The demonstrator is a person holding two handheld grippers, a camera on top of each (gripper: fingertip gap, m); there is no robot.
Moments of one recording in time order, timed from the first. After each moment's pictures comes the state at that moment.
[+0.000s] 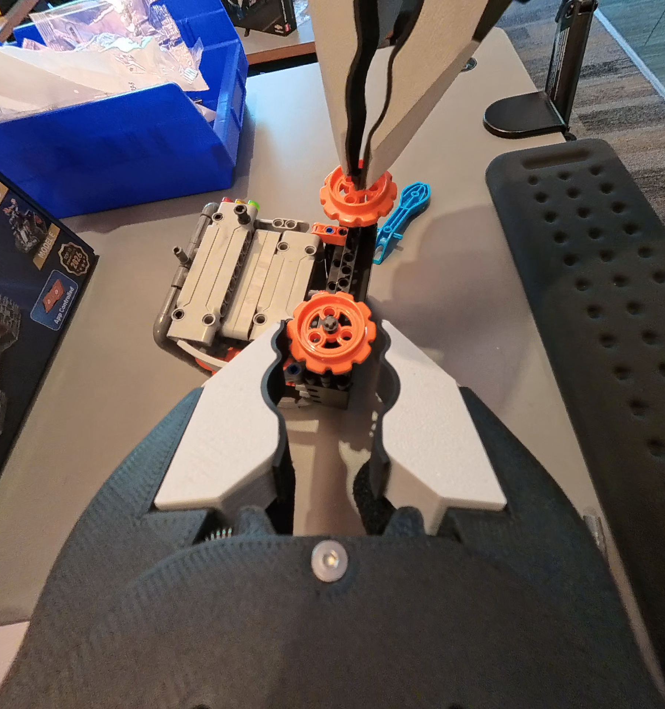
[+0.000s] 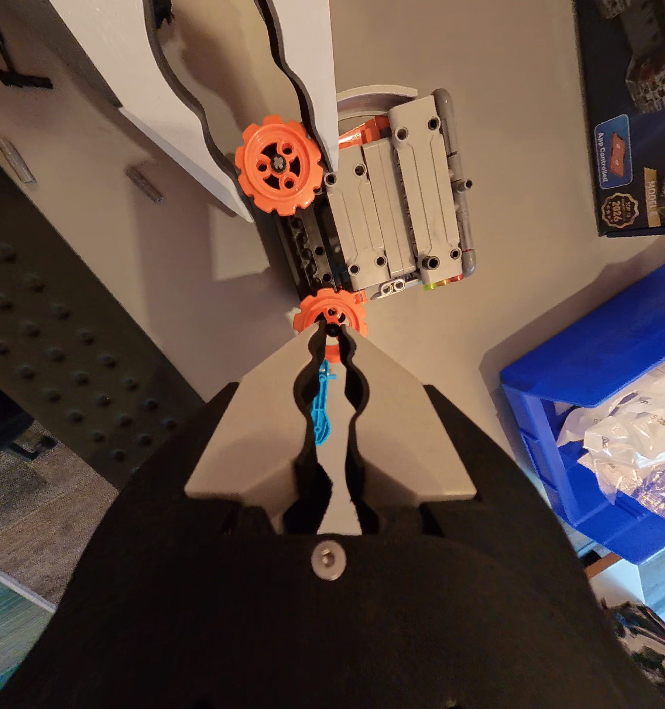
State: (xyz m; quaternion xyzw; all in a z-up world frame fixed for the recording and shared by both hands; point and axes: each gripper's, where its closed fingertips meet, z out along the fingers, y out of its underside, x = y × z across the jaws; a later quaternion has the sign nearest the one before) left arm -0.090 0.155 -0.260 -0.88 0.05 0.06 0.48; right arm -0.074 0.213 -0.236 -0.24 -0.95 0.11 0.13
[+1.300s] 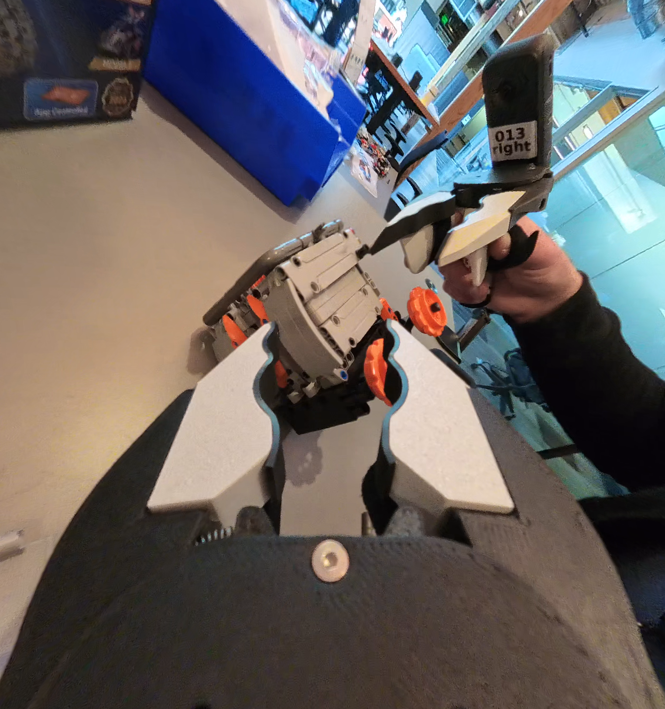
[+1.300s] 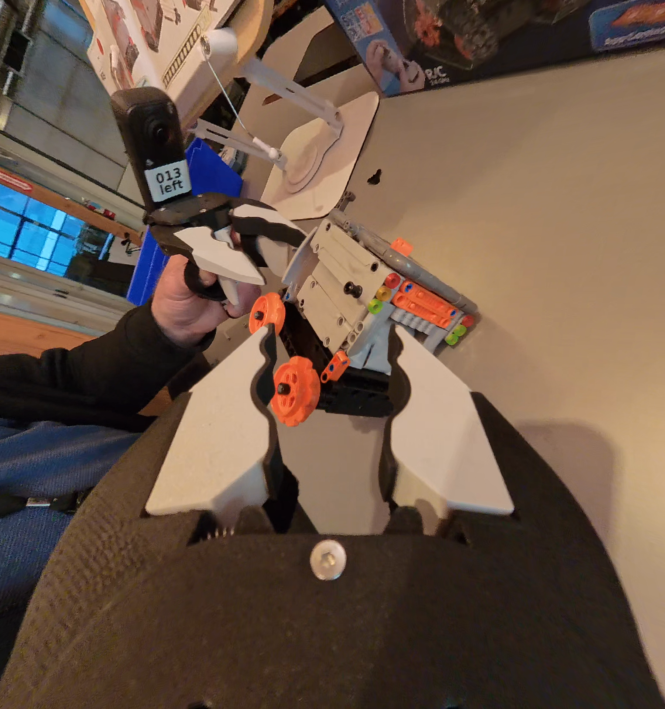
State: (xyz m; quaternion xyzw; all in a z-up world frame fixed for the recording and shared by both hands) left arm -0.142 0.140 -0.243 -0.75 -0.29 -0.20 0.56; right arm -0.120 0.221 -0.230 -0.51 -0.68 0.52 -0.11
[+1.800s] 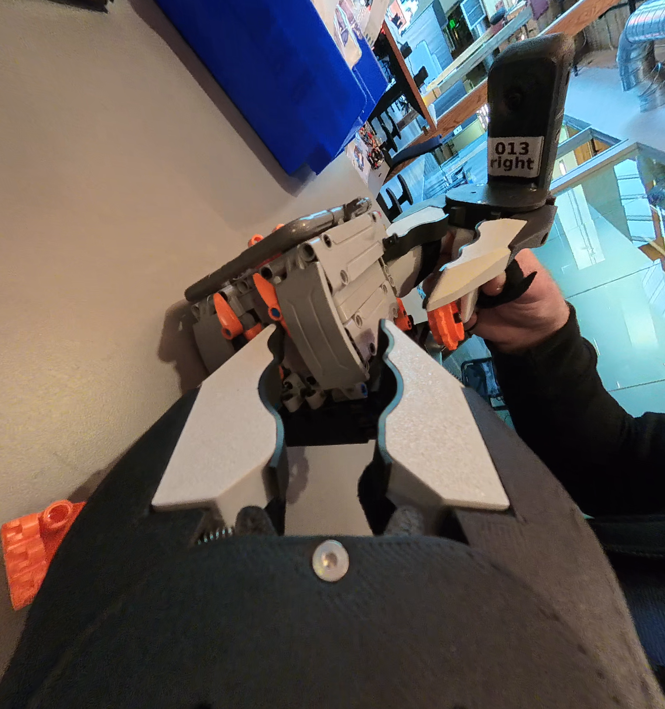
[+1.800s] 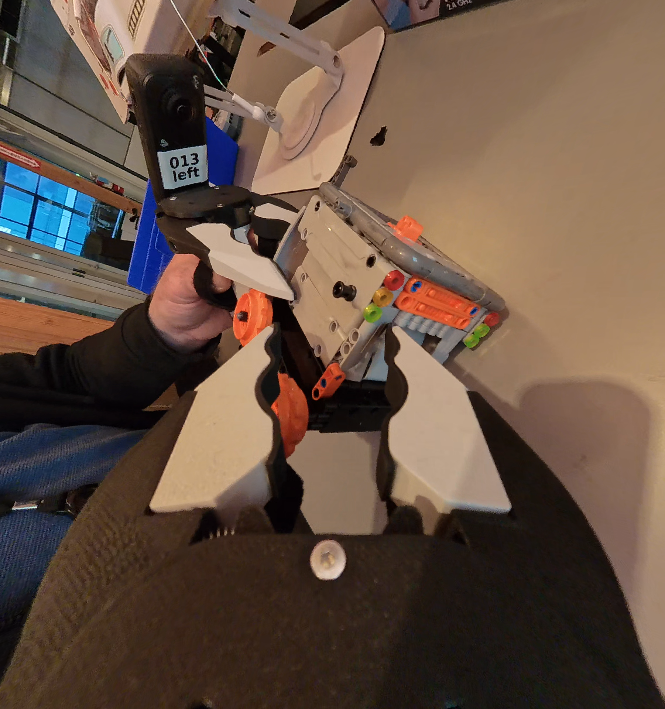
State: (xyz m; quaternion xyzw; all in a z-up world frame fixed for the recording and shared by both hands) left arm -0.139 0.167 -0.270 -0.73 -0.35 -0.26 0.53; right arm -0.124 0.200 -0.256 -0.50 -0.69 0.50 -0.16
